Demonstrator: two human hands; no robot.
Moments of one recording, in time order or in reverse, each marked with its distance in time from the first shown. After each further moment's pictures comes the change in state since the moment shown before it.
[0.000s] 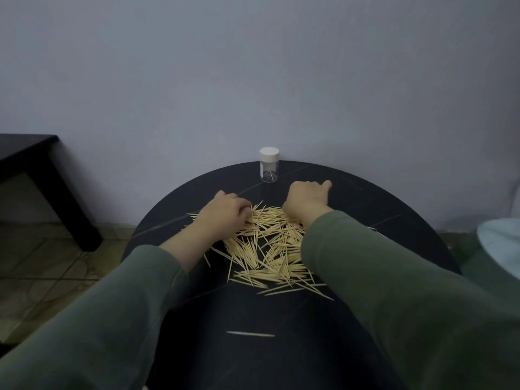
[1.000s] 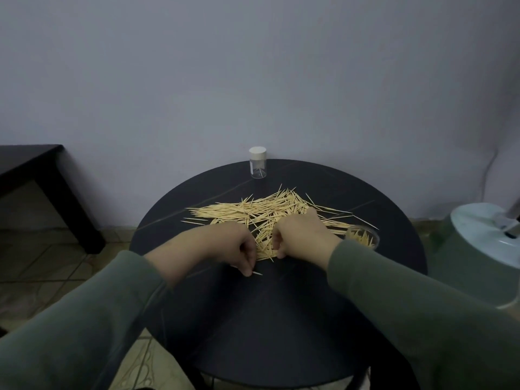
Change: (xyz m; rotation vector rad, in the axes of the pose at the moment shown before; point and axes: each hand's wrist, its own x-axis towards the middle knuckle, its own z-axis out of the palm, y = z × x) left_hand -0.087 0.059 -0.037 -0.016 -0.534 0.214; right_hand -0.124 0.022 -0.013 -0.007 -0.179 -0.395
